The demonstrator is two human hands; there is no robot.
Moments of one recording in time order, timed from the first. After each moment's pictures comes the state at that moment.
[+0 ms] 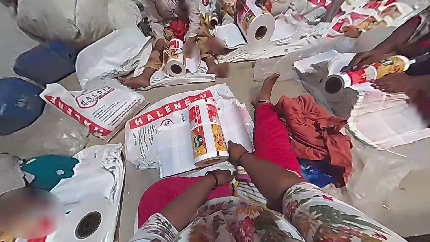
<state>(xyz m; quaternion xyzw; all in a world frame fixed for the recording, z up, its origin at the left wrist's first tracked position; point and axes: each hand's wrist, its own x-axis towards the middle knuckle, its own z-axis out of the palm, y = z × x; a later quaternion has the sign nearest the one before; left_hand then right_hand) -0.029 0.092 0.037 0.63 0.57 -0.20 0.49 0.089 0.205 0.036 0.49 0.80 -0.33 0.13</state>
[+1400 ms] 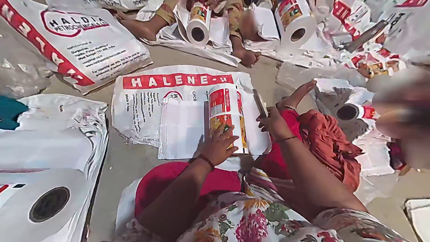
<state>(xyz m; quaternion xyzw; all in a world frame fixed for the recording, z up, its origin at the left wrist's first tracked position) -0.131 0.100 0.104 0.73 0.64 0.17 0.19 0.063 0.246 0.183 0.55 0.65 -0.49 -0.19</state>
